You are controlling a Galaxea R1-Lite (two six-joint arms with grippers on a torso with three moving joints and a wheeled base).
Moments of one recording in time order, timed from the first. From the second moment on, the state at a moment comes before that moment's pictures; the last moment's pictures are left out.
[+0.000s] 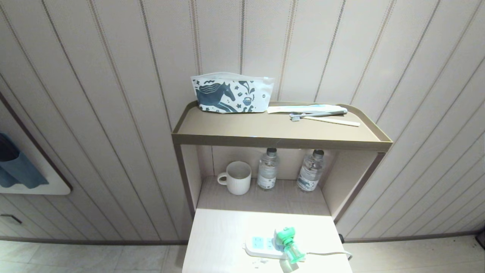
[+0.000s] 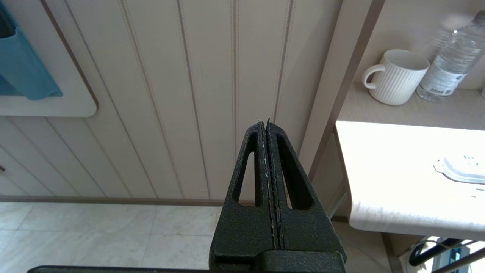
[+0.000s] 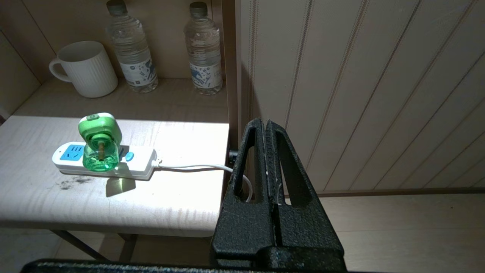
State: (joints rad) left arm 0.00 0.00 0.00 0.02 -0.01 0.00; right arm -0.01 0.01 0.00 0.02 -0.03 0.05
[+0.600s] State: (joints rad) left arm 0.00 0.00 0.00 0.02 -0.01 0.00; right arm -0.01 0.01 0.00 0.01 -0.03 0.03
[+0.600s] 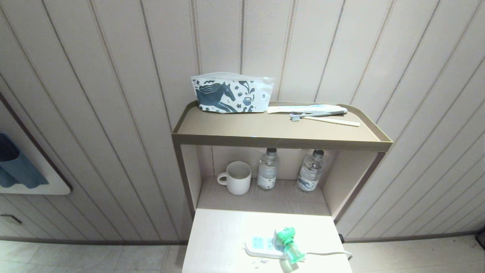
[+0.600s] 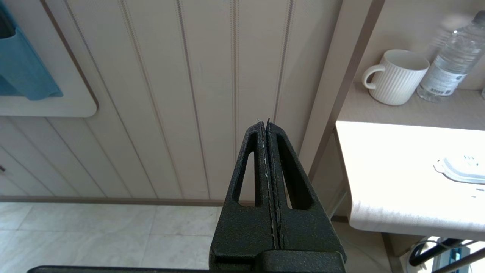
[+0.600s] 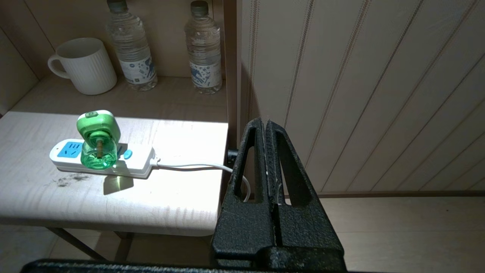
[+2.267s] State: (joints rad) left arm 0.00 0.00 0.00 0.02 -0.01 -0.01; right arm 0.64 1.36 -1.69 0.97 -0.04 0.30
